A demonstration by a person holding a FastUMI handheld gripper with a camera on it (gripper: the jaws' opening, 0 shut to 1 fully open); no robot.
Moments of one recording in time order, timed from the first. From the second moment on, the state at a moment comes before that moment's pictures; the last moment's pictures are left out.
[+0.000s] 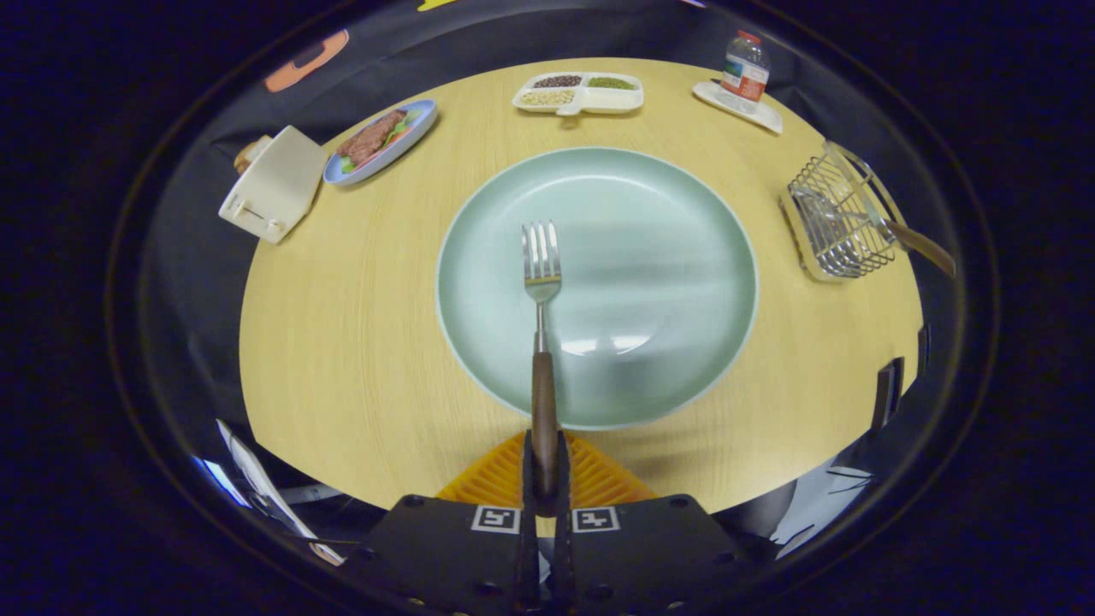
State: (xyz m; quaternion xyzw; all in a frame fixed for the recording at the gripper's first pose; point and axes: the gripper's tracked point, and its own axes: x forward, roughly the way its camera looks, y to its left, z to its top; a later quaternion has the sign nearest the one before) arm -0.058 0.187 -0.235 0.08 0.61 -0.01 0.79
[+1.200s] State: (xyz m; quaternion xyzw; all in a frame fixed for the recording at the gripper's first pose) arm -0.066 -0.006 -0.079 0.14 0.56 -0.03 0.81
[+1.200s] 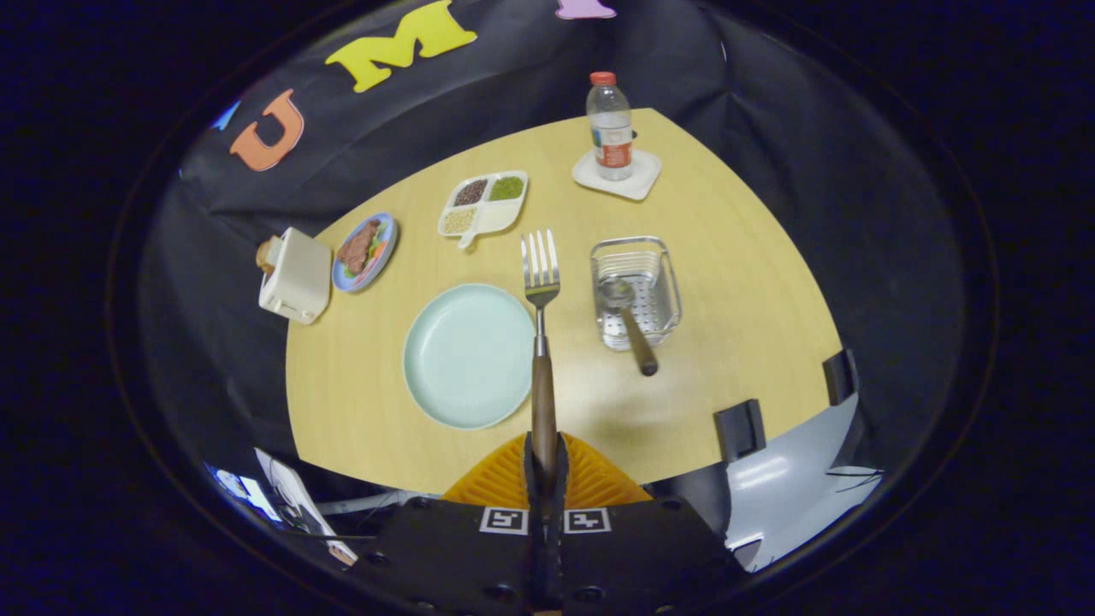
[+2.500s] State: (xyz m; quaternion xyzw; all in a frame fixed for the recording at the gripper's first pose) arm -0.072 -0.071 -0.098 0.11 0.66 -0.01 0.75
